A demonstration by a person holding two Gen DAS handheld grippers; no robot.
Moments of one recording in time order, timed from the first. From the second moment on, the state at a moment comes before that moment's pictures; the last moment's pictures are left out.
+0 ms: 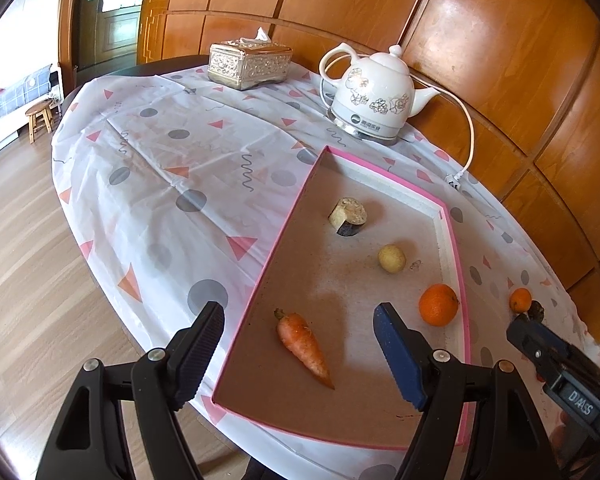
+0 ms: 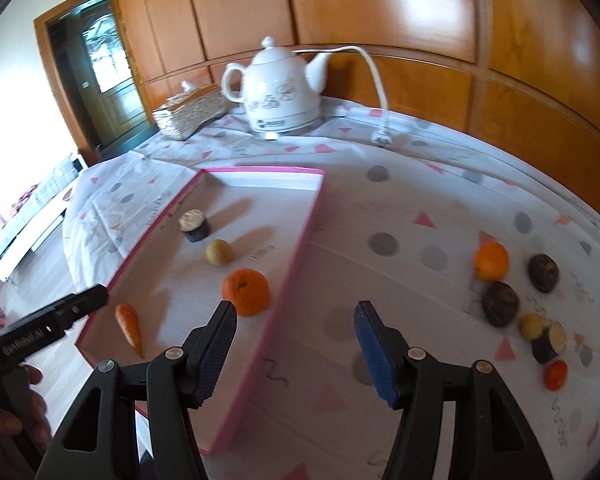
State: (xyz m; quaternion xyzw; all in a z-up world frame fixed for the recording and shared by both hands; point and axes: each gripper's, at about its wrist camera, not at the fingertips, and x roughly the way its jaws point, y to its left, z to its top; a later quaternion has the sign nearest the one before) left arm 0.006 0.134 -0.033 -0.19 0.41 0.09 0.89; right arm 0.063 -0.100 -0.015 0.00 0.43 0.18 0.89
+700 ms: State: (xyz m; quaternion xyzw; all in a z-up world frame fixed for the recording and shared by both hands) left arm 0.005 0.116 -0.026 -0.17 0.41 0.06 0.89; right arm 0.029 -0.228 -0.039 0.07 0.44 0.02 0.90
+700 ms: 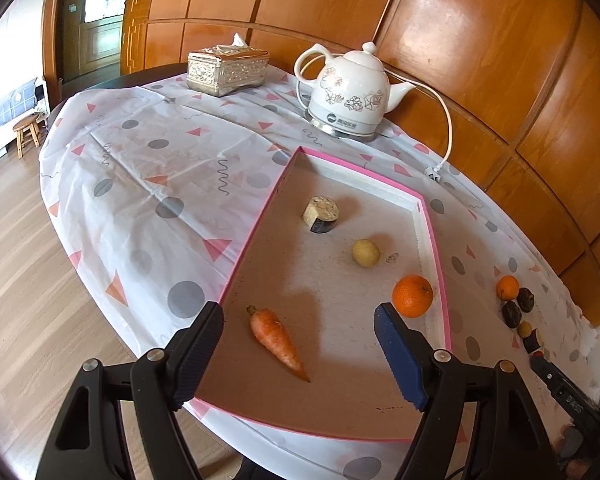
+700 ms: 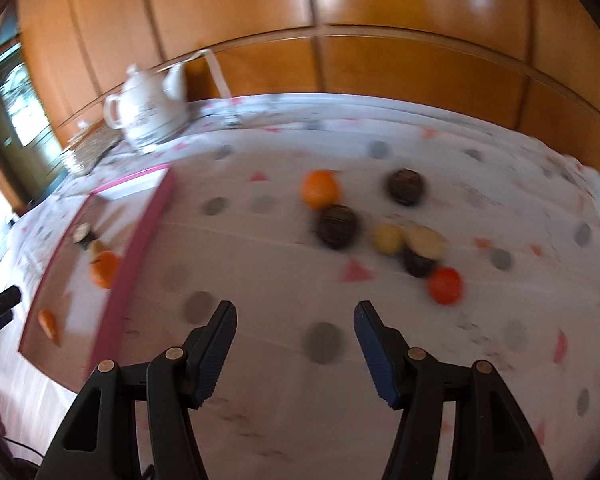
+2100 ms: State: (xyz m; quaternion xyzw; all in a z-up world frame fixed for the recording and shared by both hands) left arm 0.036 0.025 -0.011 -0.08 0.43 -0.06 0.90; right arm -0.044 -0.400 -0.068 0.16 0.43 -0.21 0.86
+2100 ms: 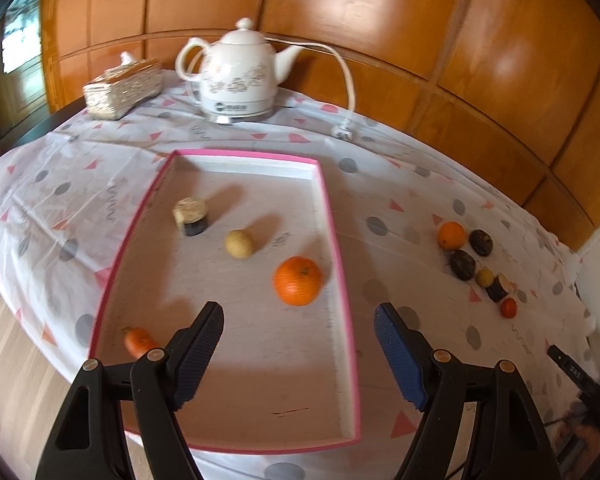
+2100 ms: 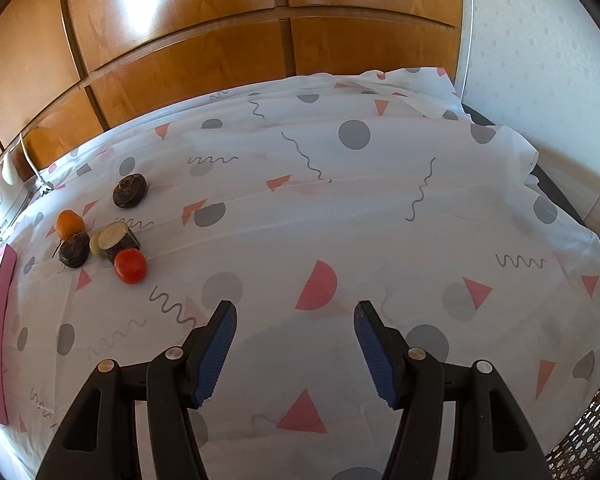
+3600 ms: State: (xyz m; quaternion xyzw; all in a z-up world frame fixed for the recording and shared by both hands) left arm 0.147 -0.199 -0.074 0.02 0.52 -0.25 0.81; right arm -0.052 -0.434 -0.077 0.17 0.42 -0.23 0.86
